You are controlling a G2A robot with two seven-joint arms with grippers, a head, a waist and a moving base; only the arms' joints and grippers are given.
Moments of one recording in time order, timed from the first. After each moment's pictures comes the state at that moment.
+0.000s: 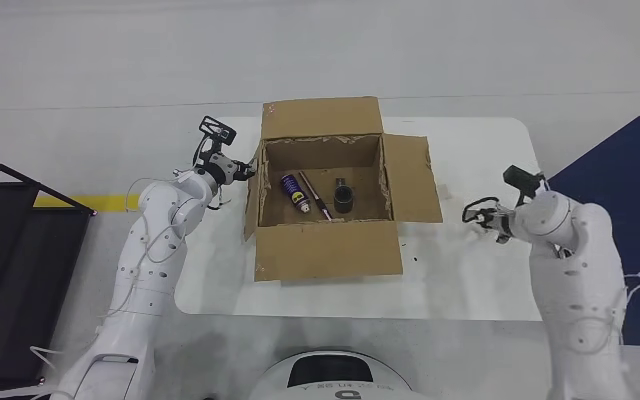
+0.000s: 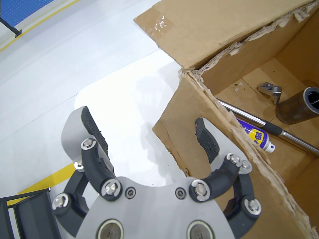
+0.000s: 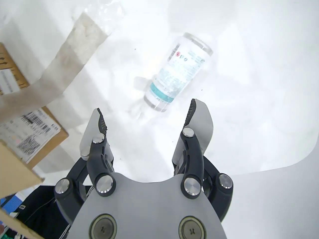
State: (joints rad) left arm 1.15 -1.25 -1.37 -1.35 1.33 -0.38 -0.40; right arm -1.33 -1.11 1.66 -1.64 -1.04 0.41 1.41
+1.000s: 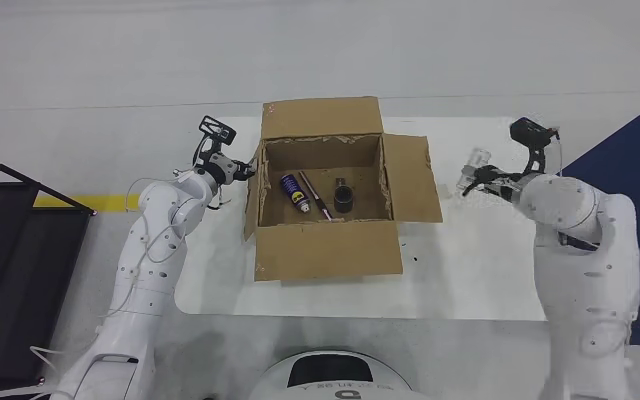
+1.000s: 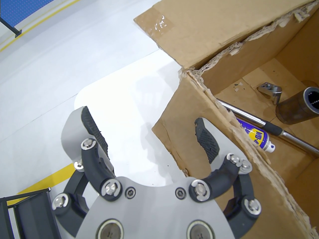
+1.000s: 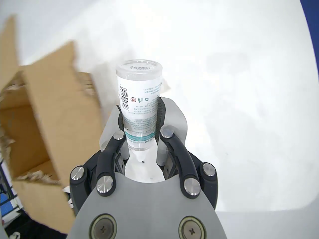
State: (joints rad) left arm 1.15 -1.25 -1.37 -1.35 1.33 -0.38 -0.40; right arm -1.36 -1.13 1.68 -1.95 -0.76 0.31 1.13
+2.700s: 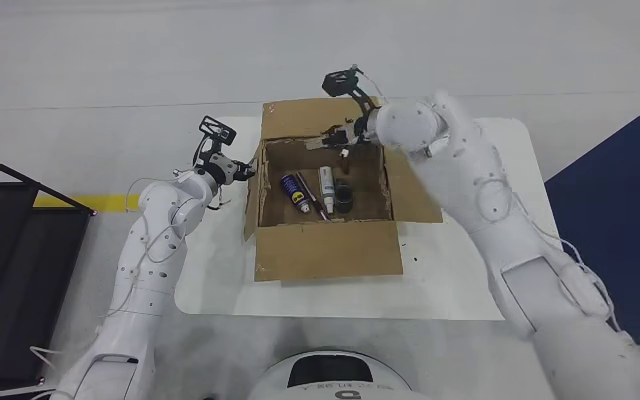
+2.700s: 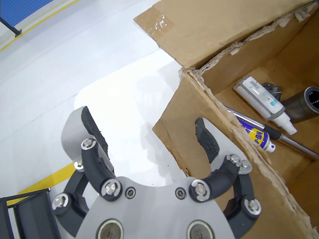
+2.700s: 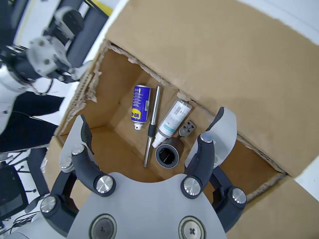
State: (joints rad) left arm 1.15 -1.25 -1.37 -1.35 1.33 -0.38 -0.40; right arm -0.64 -1.30 0.97 -1.20 -0.49 -0.18 1.01
